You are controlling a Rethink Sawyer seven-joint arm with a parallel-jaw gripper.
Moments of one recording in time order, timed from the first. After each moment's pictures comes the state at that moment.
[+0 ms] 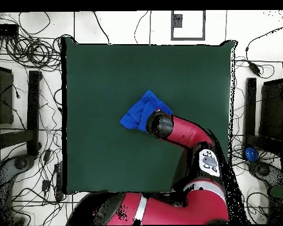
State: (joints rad) arm -0.17 -0.37 -0.18 1.58 0.09 0.33 2.24
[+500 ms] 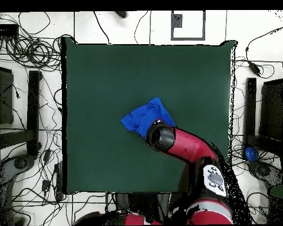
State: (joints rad) arm -0.19 -0.49 -0.18 1.74 0.08 0.32 2.24
